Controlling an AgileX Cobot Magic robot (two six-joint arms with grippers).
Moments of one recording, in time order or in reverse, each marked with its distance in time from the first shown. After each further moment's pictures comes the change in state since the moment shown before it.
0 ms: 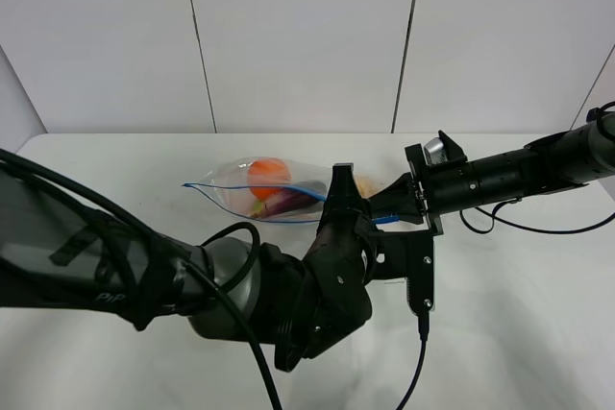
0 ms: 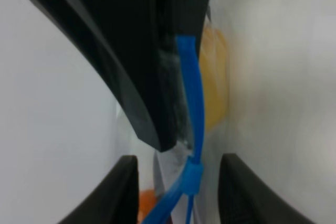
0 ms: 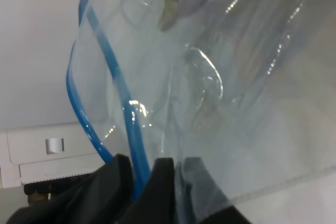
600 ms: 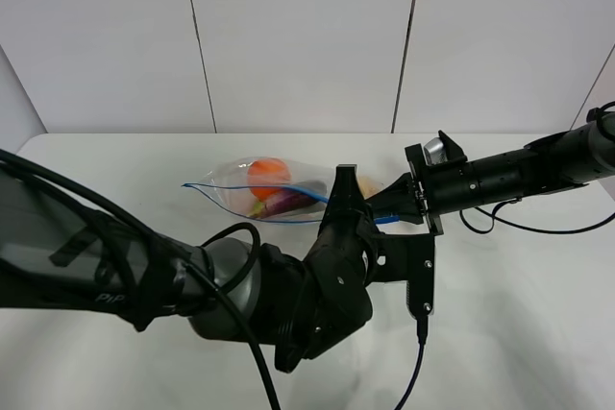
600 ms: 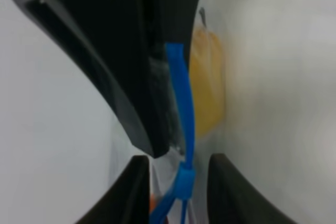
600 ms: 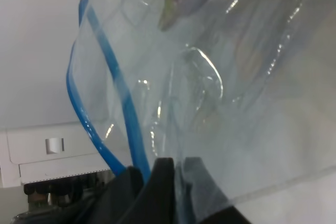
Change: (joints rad) left arm -0.005 0.000 0.000 0.000 -0.007 0.020; right arm 0.000 0.000 0.000 0.000 0.000 0.000
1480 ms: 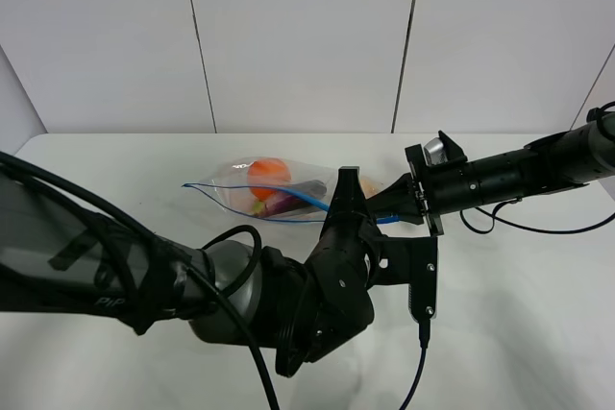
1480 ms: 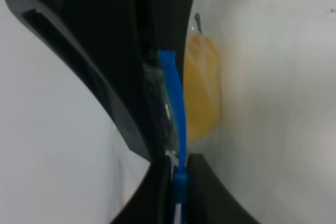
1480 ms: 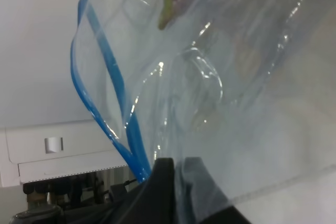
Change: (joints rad) left arm -0.006 0.000 0.000 0.001 -0.005 0.000; right arm 0.000 0.000 0.000 -0.002 0.000 -0.001
